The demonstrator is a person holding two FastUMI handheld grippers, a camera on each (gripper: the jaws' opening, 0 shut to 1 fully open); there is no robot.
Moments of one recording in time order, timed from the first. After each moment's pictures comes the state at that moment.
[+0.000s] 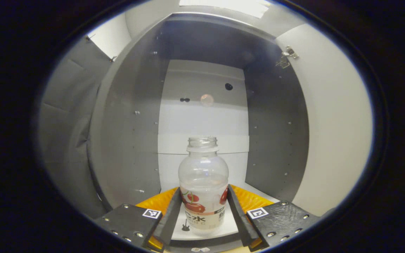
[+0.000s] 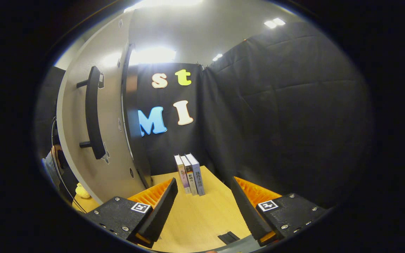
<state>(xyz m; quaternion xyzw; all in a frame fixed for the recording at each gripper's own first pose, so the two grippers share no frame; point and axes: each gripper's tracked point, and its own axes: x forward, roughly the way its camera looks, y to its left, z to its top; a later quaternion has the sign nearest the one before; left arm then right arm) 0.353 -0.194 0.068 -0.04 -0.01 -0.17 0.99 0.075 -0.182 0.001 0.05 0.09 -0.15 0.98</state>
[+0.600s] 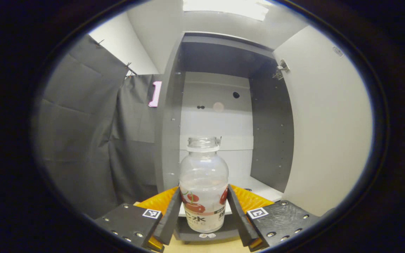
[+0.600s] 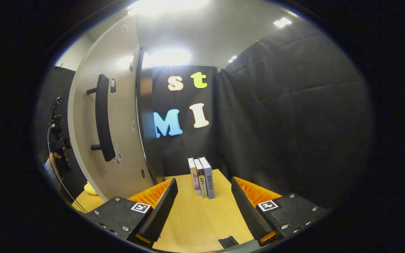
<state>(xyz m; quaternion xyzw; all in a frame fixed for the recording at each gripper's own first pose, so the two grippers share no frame) 0.278 -0.158 0.084 -0.04 0.00 -0.11 0.99 0.085 -0.178 0.010 0.04 0.08 -0.08 0.99</state>
